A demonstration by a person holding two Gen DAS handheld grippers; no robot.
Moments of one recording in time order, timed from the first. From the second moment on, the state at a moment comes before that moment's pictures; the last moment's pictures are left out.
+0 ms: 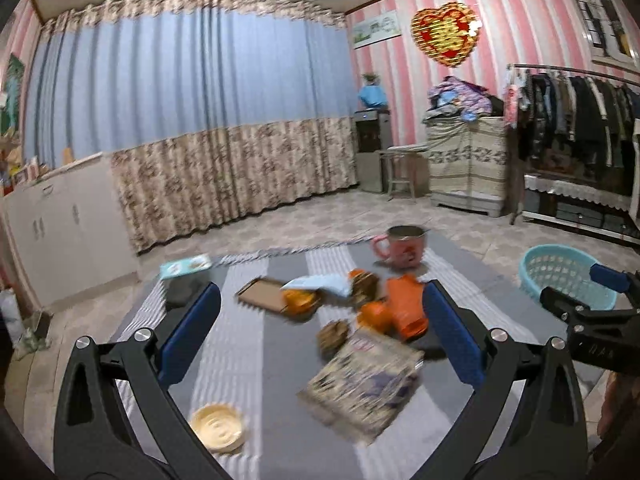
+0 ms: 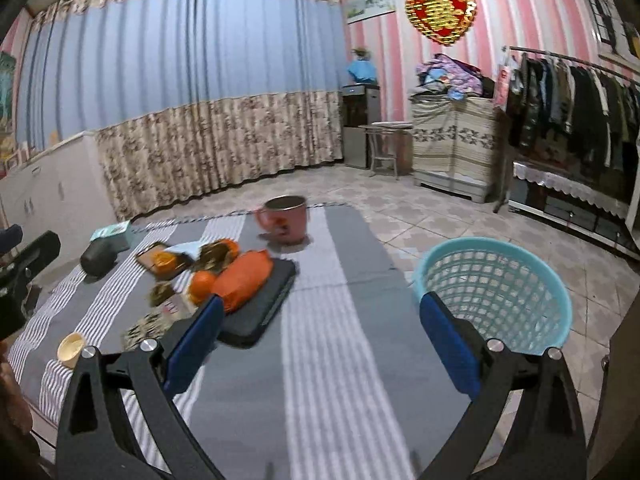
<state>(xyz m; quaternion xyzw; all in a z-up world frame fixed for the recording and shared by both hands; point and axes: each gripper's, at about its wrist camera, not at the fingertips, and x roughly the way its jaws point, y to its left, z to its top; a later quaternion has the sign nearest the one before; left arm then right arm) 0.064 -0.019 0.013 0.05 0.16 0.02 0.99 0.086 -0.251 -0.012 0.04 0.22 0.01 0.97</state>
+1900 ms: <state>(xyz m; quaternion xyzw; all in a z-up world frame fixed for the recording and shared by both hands) 0.103 0.120 -0.090 0.00 0.32 0.02 0.95 0.123 -0.117 -0.080 0.00 0.34 0.04 0.94</state>
